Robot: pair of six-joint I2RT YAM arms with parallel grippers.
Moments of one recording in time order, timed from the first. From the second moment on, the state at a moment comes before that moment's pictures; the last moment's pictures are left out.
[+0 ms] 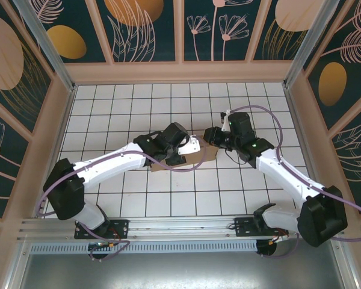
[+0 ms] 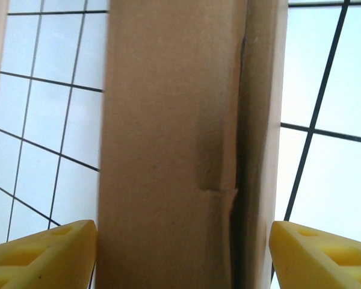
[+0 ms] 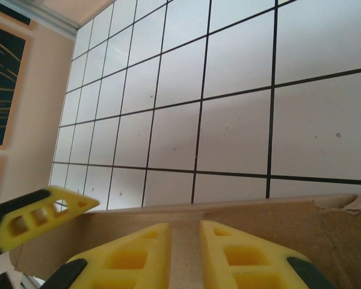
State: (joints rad) left arm -0.91 1.54 1.17 -0.53 -0.19 0.55; right arm 0.50 1.20 0.83 -0.24 -0.28 0.71
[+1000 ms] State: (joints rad) left arm -0.89 1.29 0.98 -0.19 -0.03 -0.53; right arm 0.54 1.22 0.83 -0.18 -0.17 0.74
